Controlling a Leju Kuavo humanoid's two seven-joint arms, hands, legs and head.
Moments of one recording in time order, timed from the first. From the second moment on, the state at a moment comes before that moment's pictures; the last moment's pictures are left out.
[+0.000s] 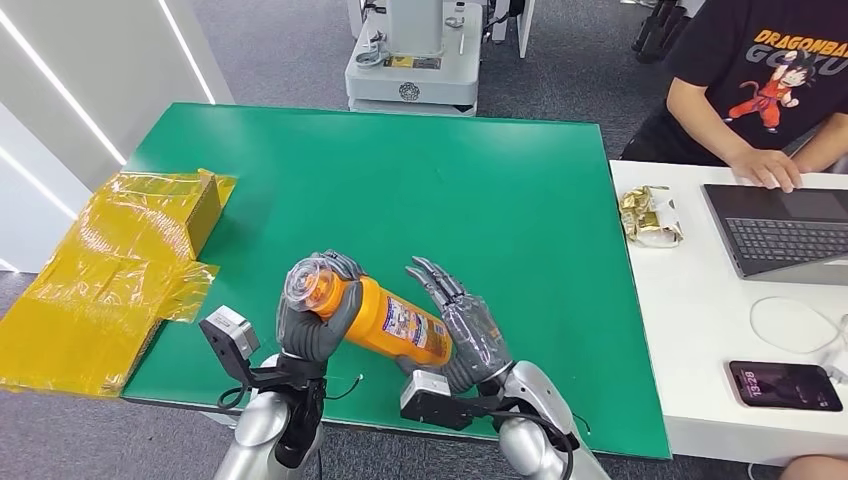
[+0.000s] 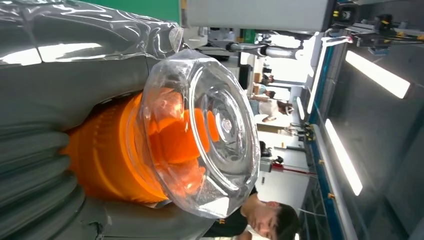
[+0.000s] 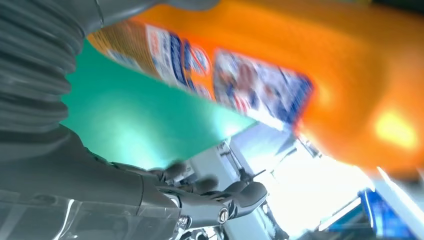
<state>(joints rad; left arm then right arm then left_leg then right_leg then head) -0.06 -0.21 -0.33 -1.55 0.11 -0.06 -0.52 -0.31 0.03 0.54 -1.17 0.70 -0.19 -0.38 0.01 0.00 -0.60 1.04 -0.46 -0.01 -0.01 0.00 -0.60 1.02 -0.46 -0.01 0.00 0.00</state>
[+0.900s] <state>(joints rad) -0.08 0.05 -0.20 -1.69 -0.22 0.10 -0.42 -0.19 0.05 0.61 -1.47 0.28 -0.42 -0.52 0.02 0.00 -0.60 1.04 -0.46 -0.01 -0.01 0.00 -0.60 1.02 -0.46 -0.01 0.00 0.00</state>
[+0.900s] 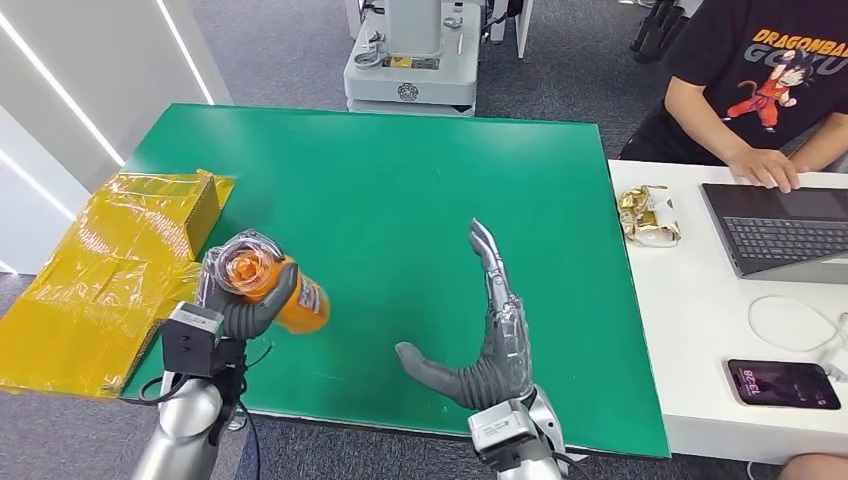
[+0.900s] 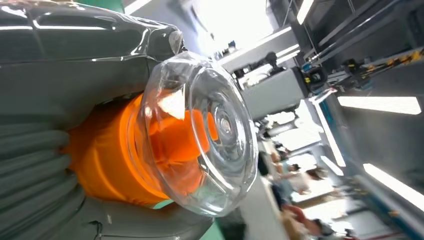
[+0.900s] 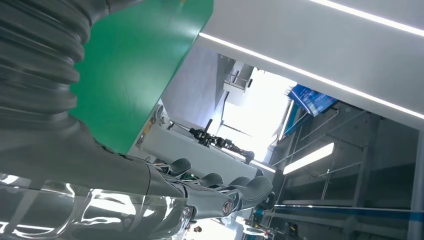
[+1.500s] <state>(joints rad) -0.36 0.50 -0.28 -1.34 -0.68 0.06 -0.26 -0.12 0.02 0.61 -1.60 0.28 -0.36 -0.51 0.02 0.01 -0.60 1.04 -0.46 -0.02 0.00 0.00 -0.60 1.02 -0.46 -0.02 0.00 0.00</state>
